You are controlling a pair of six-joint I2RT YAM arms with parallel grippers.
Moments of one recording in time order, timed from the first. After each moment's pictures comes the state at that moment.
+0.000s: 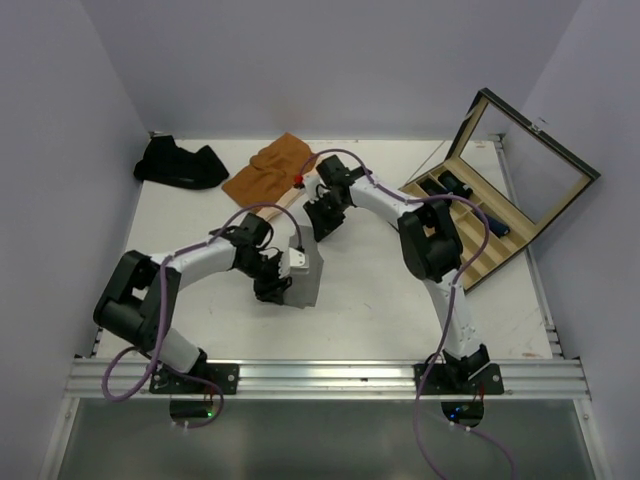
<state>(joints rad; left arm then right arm) -0.46 1.58 0.82 -0.58 0.66 0.87 0.58 2.33 1.89 -0.77 -0.40 -0.14</state>
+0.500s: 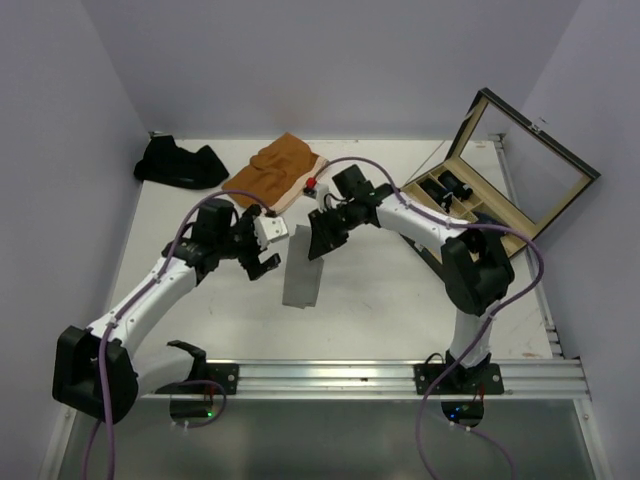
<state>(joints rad) -0.35 1.15 0.78 -0.39 0.50 0.71 0.59 1.88 1.44 -0.58 -0.70 0.08</state>
